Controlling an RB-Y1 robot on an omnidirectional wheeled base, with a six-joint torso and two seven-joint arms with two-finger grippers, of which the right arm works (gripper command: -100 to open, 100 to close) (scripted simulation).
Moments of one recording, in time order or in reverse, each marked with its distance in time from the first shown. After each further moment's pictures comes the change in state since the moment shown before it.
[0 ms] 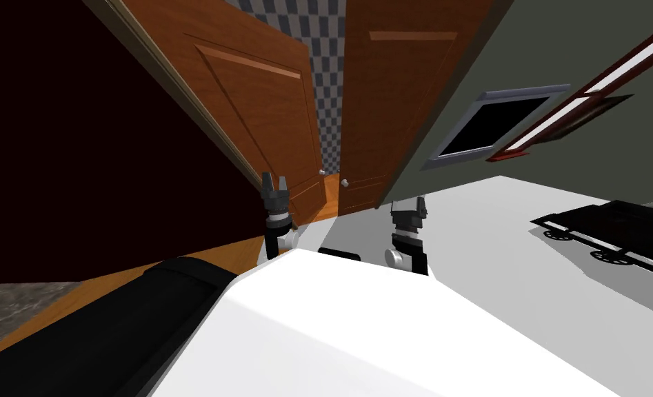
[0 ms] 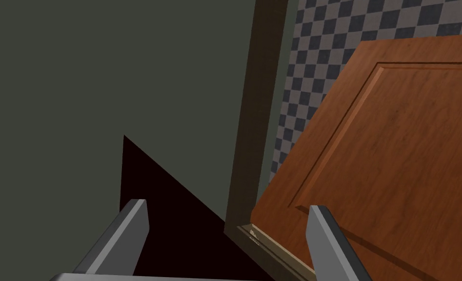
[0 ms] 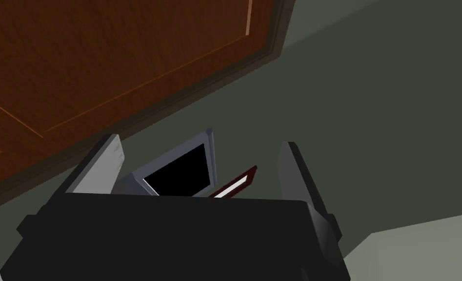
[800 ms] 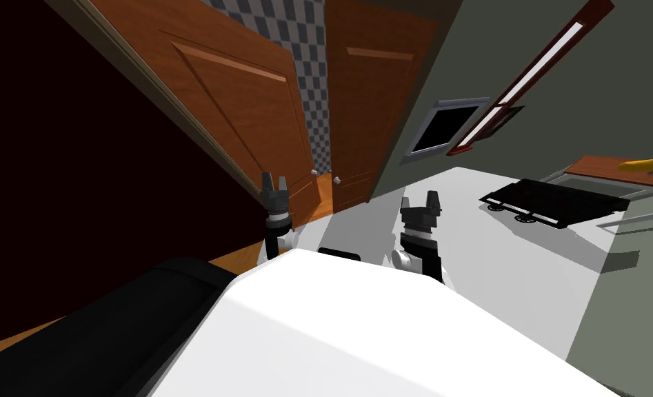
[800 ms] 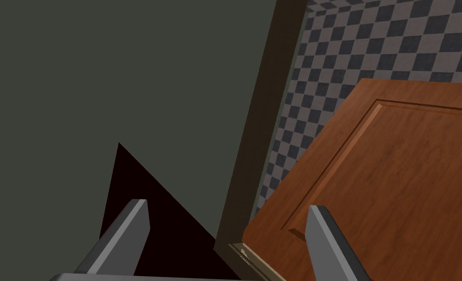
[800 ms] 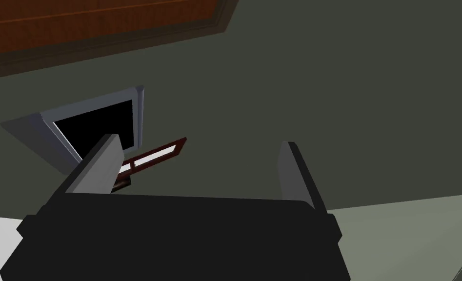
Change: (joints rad) arm 0.041 0.018 -0.049 -0.156 0.110 0.062 0.113
